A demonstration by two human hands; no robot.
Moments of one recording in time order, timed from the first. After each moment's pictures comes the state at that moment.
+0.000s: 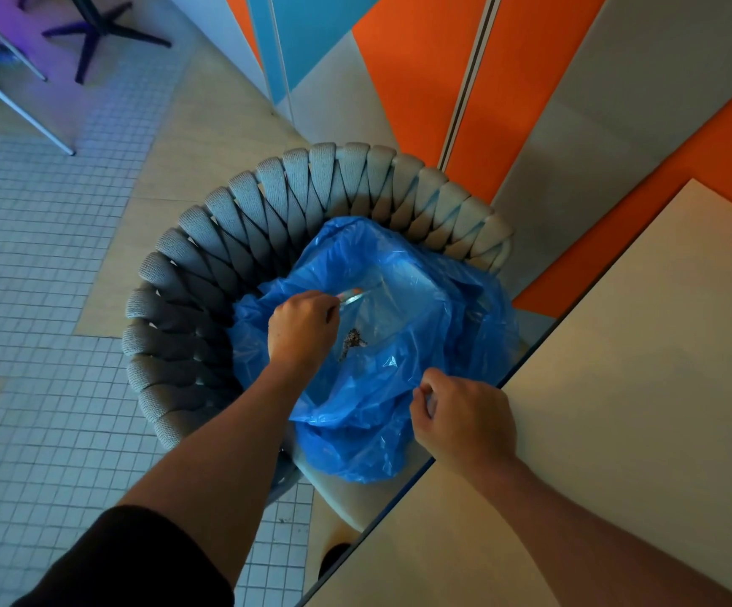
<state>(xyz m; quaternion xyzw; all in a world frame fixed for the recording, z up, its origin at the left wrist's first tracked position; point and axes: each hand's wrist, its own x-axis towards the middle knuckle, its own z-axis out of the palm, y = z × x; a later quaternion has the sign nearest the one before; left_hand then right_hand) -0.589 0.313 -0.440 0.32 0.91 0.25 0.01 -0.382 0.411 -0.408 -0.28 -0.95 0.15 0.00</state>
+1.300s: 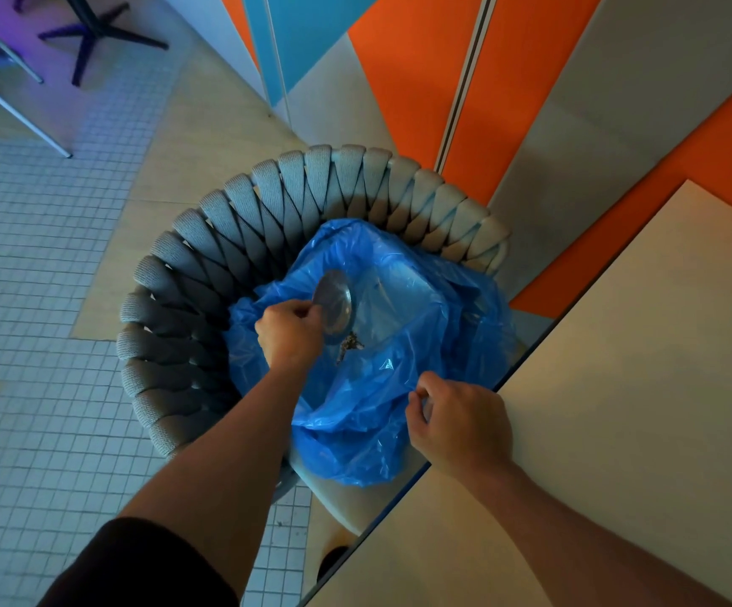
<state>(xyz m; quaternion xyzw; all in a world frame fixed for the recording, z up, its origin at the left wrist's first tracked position) -0.592 0.320 -0.453 -0.03 0.89 0.43 0.14 -0.382 0.410 -0.408 -0.28 -0.95 0.16 0.01</state>
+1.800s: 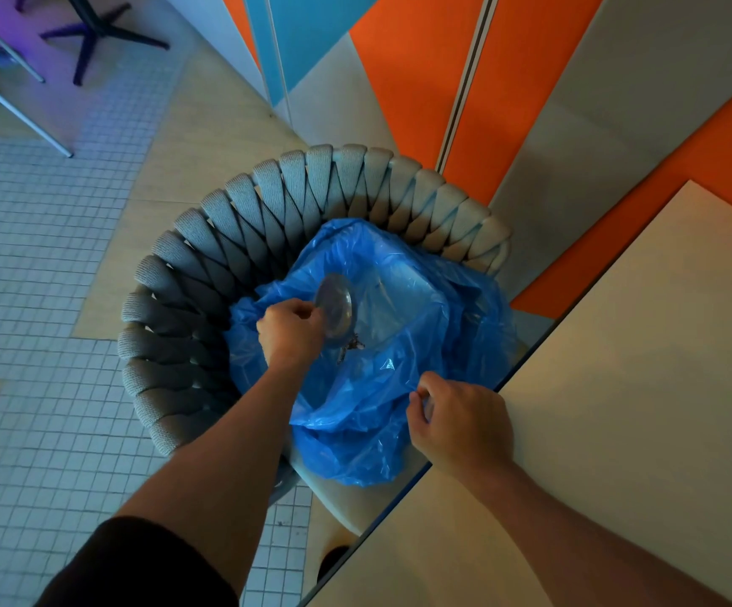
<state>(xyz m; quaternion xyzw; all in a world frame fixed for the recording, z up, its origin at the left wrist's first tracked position) -0.599 0.317 -0.466 0.00 0.90 0.41 0.15 -0.383 0.410 -0.408 -0.28 -0.95 0.16 0.01</state>
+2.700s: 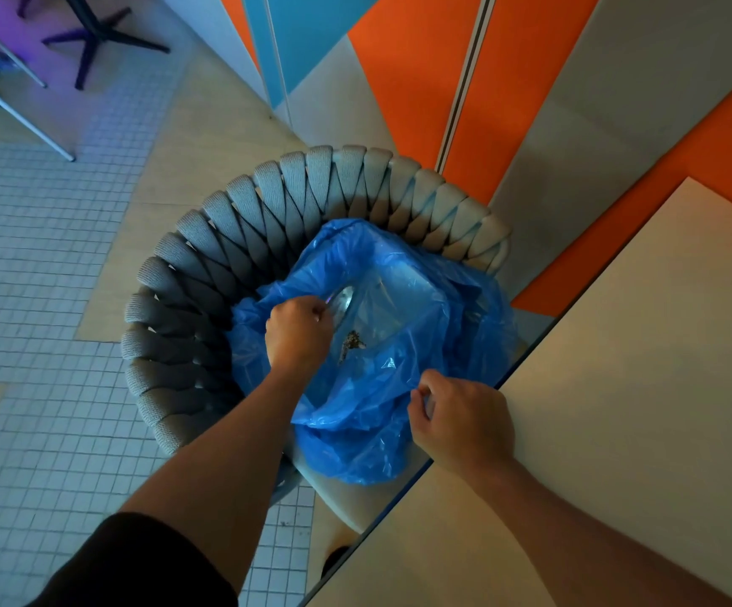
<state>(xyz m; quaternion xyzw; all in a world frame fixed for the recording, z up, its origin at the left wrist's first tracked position) -0.589 0.317 -0.452 0.15 0.94 0.31 0.08 -0.381 0.411 -0.409 -0.28 -0.95 0.16 0.01</state>
